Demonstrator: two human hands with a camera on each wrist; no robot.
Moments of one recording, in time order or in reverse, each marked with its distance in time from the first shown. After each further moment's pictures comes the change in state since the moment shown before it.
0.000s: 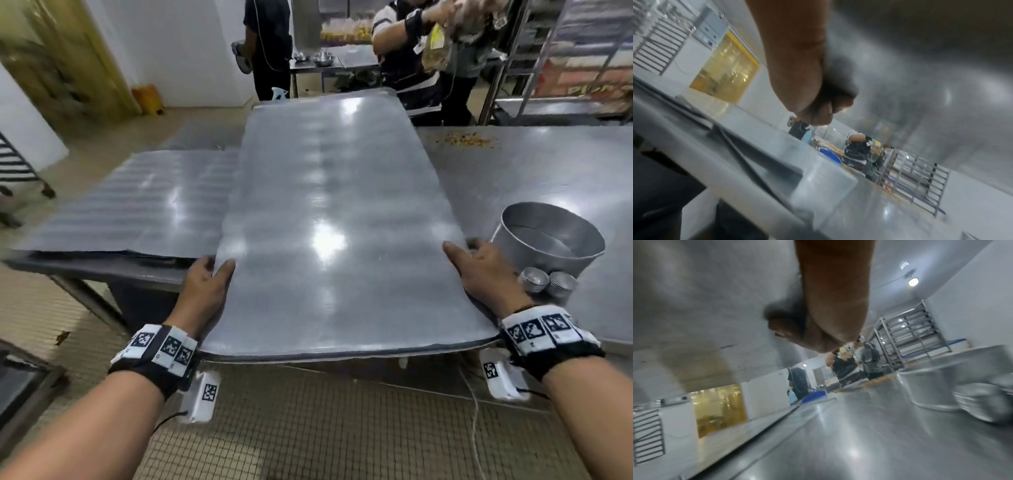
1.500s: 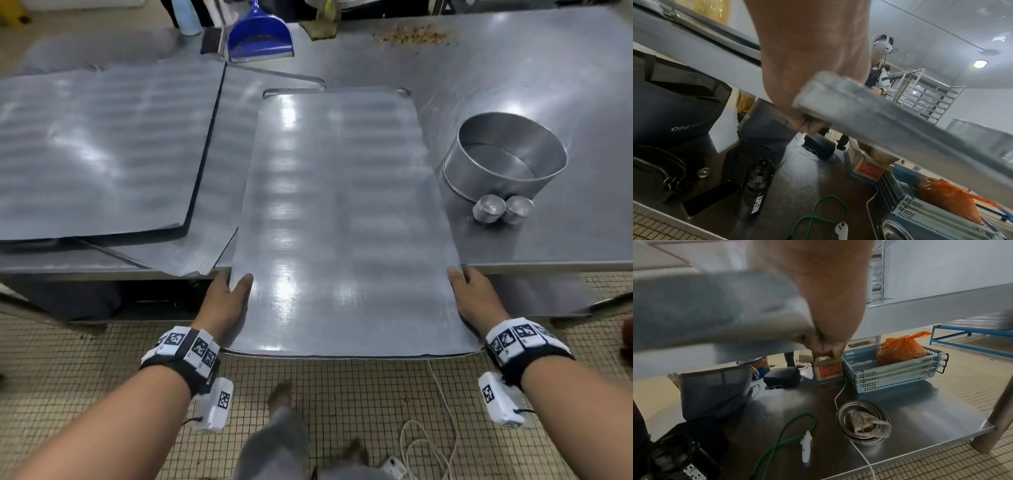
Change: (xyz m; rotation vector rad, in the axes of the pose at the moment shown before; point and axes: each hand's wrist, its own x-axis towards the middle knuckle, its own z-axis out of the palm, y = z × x) left_hand -0.013 -0.114 0.157 0.233 -0.278 -0.301; right_hand -0.006 0.213 0.002 -0.036 -0.047 0.404
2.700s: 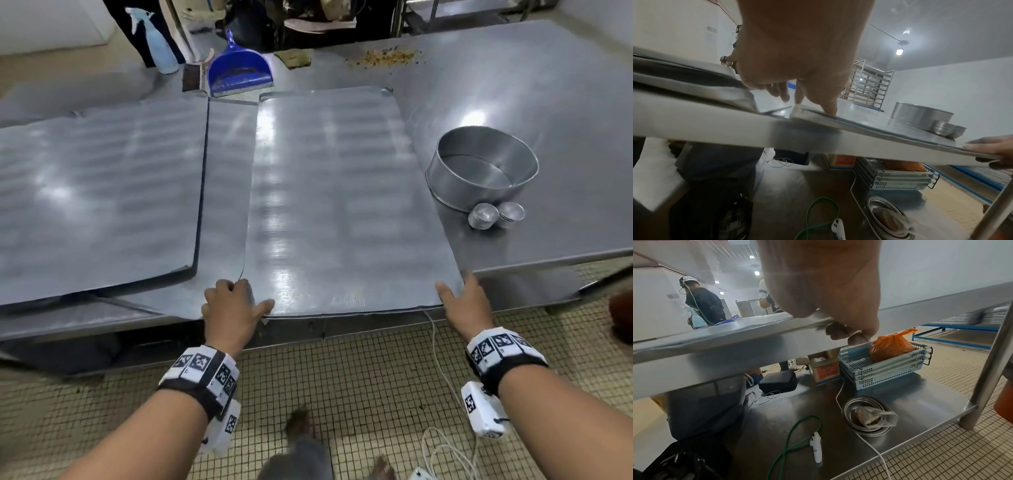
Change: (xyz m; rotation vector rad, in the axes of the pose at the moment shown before) left_hand 0.024 0.048 -0.030 0.934 0.000 0.223; right_hand -0.028 -0.033 0.040 -0.042 0.203 0.149
